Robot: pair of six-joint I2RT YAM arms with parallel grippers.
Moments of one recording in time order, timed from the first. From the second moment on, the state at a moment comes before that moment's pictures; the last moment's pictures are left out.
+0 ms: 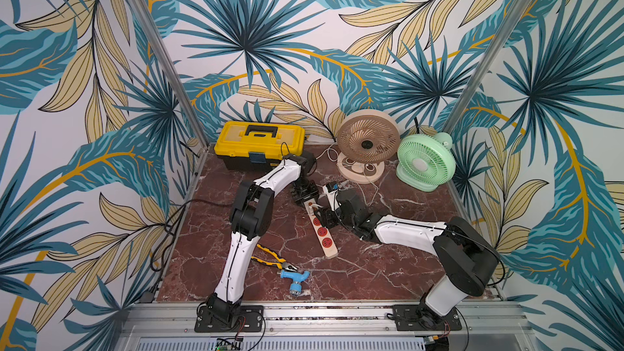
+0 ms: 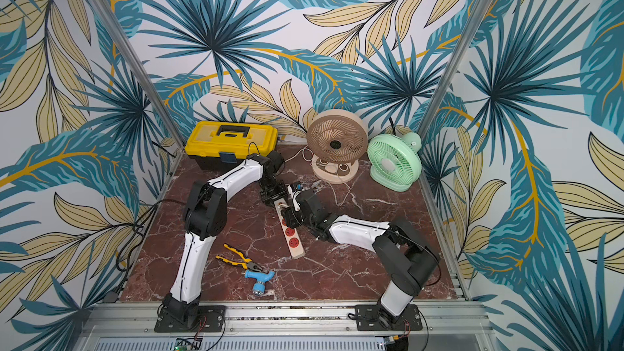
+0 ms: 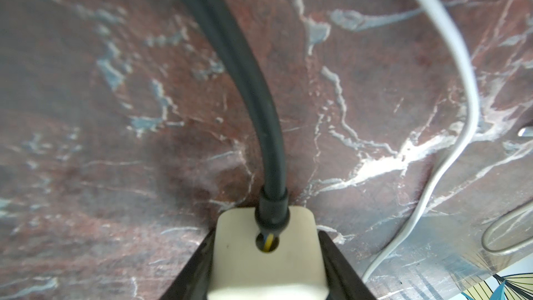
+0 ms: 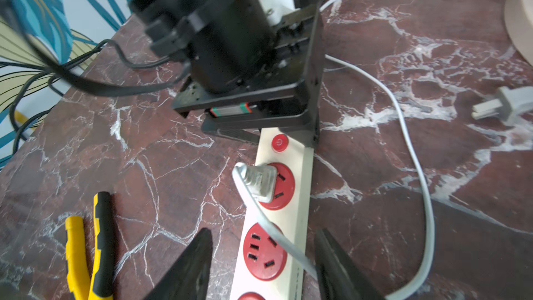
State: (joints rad) left arm -0.43 2.35 1.95 -1.13 0.27 -0.84; right arm 0.74 1.67 0.87 0.20 -0.02 0.35
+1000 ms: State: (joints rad) left arm -0.42 2.37 1.96 -1.18 0.26 -0.86; right arm 0.76 1.77 0.88 0.42 -0.13 0.24
